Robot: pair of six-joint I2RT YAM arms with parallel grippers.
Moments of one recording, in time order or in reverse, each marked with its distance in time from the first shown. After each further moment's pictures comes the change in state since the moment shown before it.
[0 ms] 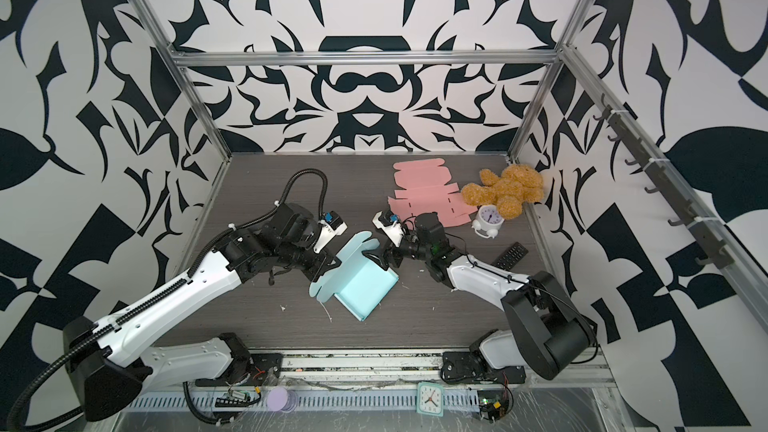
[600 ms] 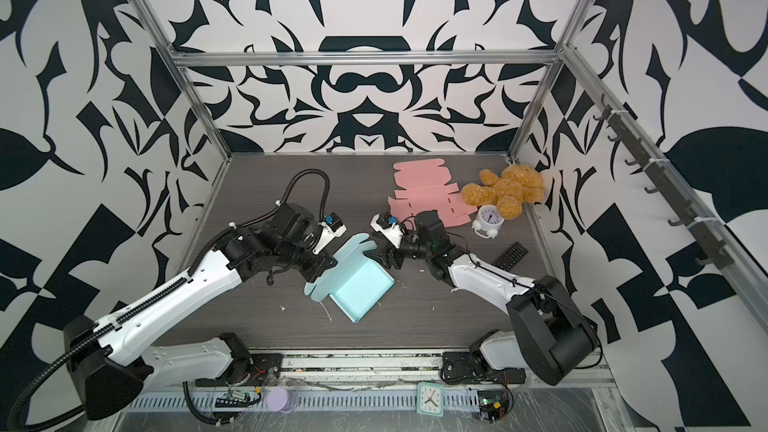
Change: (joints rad) left arm 0.000 0.013 0.020 -0.047 -0.068 0.070; right arm 0.004 -0.048 0.017 -0.091 -0.045 -0.062
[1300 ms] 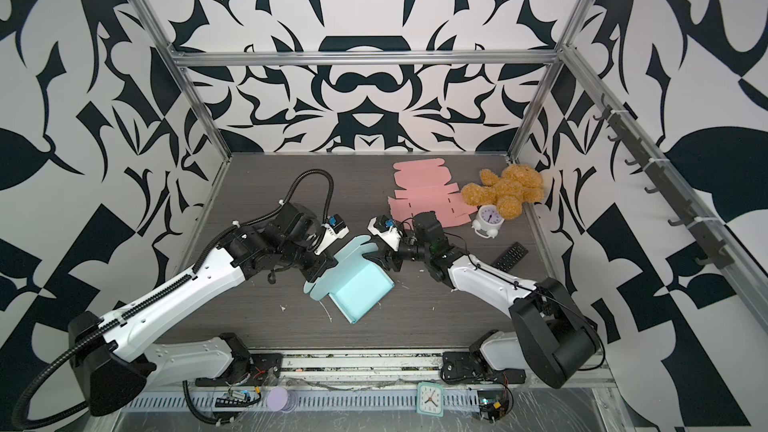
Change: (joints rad) left arm 0.000 0.018 0.001 -0.001 0.005 0.068; right arm 0.023 -0.006 0.003 -0.029 0.008 -0.034
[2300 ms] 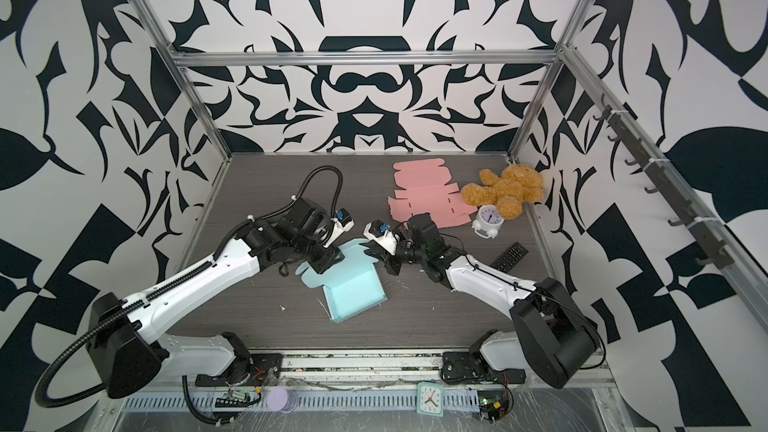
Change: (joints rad) left arm 0.007 0.107 0.021 0.076 -0.106 -0.037; right arm 0.028 0.000 0.015 -0.081 0.052 -0.051
